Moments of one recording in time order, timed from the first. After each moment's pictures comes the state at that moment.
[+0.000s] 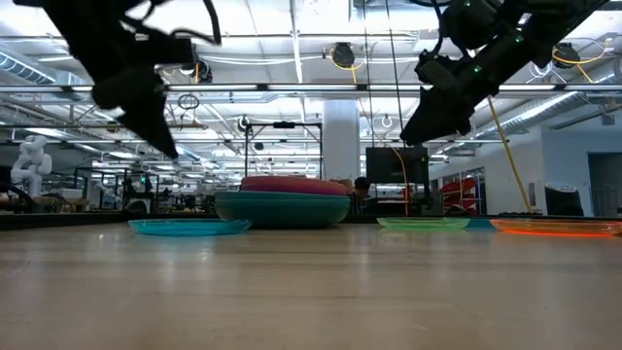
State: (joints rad) left arm -0.26 1.31 0.78 -0.65 -0.52 -0.48; right arm -0.32 1.08 0.58 -0.13 0.10 0.24
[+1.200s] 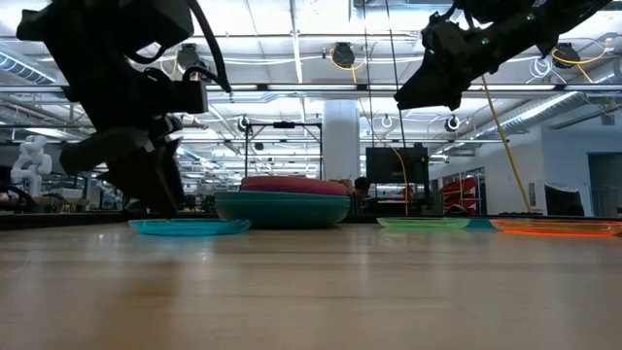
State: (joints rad) left arm -0.33 1.57 0.78 -0.46 -0.46 -0.35; right arm -0.31 0.97 0.60 -0.06 0.02 0.14
